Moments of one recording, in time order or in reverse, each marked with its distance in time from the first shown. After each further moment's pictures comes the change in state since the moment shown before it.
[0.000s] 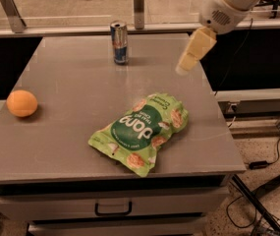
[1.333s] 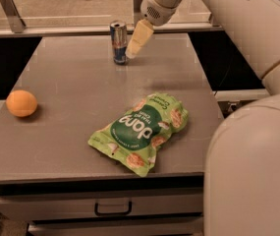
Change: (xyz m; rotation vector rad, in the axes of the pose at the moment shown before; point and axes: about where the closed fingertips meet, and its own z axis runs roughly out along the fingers) arm -0.121 -0.053 0.111 0.008 -0.048 0.037
